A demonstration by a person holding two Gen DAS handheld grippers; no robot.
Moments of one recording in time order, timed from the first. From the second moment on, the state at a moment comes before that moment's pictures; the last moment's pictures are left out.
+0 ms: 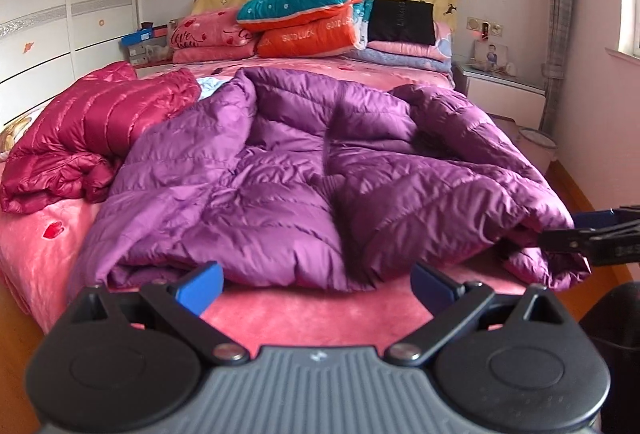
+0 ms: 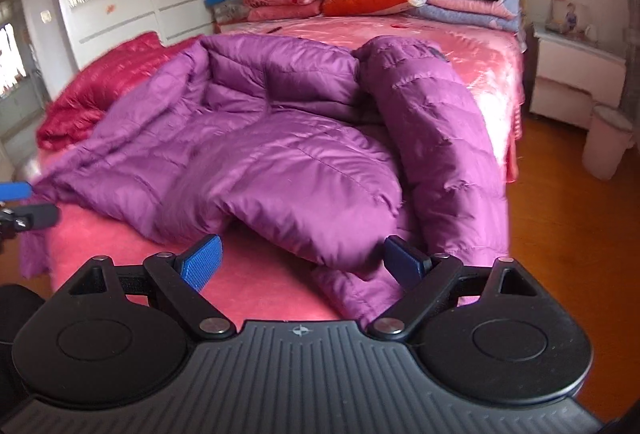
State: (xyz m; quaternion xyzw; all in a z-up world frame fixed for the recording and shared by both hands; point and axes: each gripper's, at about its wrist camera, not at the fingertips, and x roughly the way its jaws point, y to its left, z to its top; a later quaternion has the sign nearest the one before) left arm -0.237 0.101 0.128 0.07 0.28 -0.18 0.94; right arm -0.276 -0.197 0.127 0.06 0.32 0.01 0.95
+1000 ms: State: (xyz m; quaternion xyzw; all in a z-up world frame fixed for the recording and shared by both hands) left arm -0.163 0.121 0.081 0.10 0.33 -0.03 0.94; right arm -0.180 -0.265 0.117 0.22 0.18 -0.15 0.95
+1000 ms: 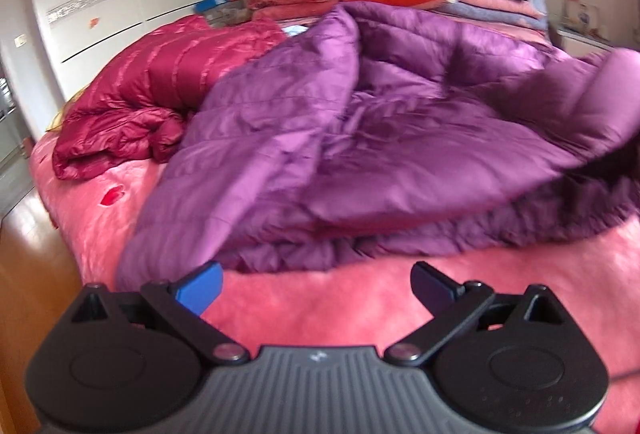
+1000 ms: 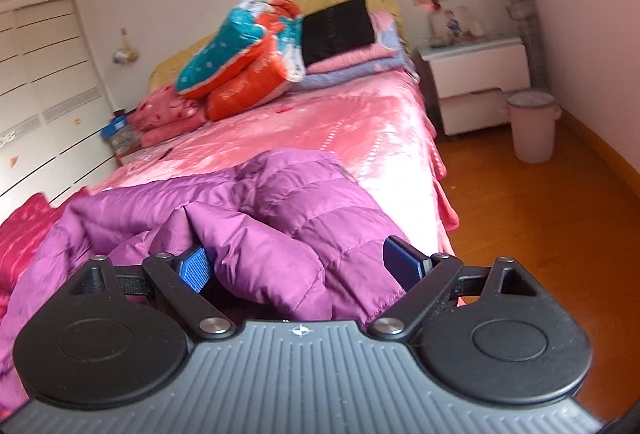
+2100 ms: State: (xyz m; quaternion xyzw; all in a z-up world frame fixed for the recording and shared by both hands) left arm -0.103 0.176 0.107 -0.01 0.30 0.03 0.95; right arm -0.201 -0.224 0.099 0.11 0.28 -0.02 0.95
